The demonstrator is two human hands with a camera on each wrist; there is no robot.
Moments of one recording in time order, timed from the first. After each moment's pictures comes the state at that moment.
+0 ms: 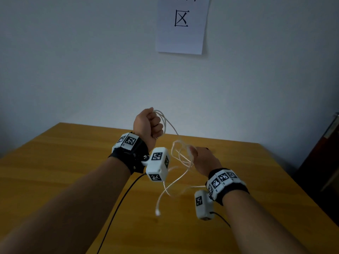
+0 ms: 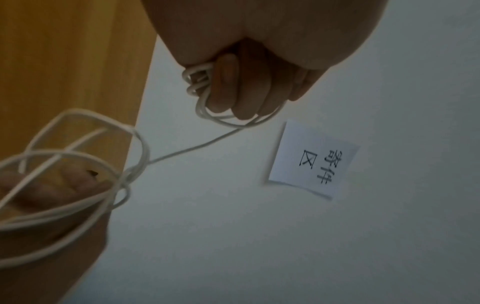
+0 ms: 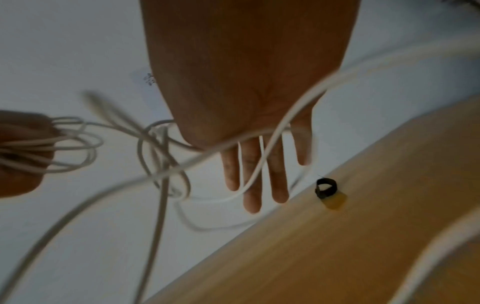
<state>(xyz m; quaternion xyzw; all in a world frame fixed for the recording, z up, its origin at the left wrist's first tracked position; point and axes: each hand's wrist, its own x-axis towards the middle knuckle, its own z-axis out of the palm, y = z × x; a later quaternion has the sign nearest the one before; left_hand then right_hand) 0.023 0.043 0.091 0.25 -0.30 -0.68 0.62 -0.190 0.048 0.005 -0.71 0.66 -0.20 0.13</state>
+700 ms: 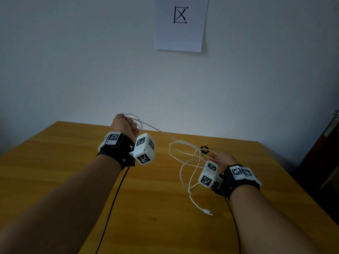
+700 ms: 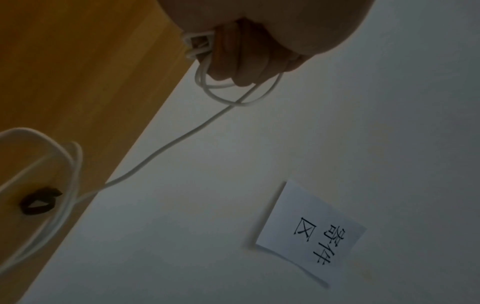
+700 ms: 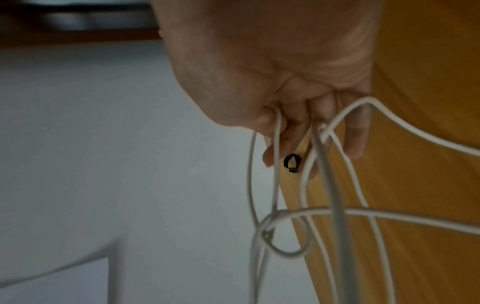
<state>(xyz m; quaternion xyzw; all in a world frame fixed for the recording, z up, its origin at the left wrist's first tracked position) 0.065 0.020 0.074 0.36 -0.15 -0.58 0.72 -0.242 0.036 -0.004 -0.28 0.68 -0.47 0.48</state>
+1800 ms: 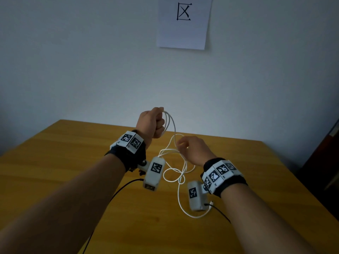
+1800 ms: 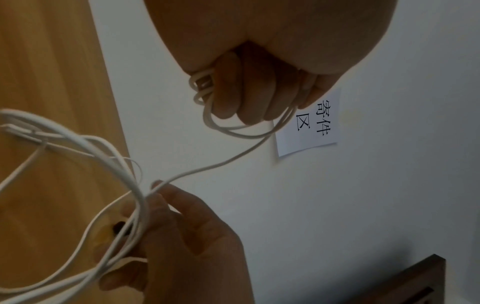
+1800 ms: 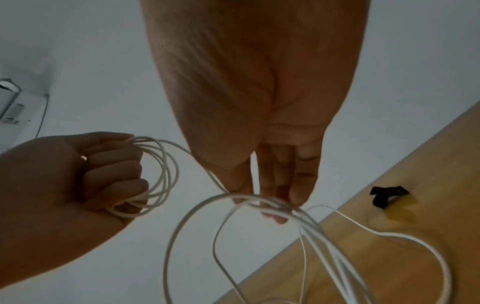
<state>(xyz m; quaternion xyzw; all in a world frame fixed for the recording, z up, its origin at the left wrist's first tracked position) 0.024 0.042 0.087 0.37 -0.48 -0.55 0.58 -0.152 0.057 0.043 -0.74 0.60 -0.24 0.18</state>
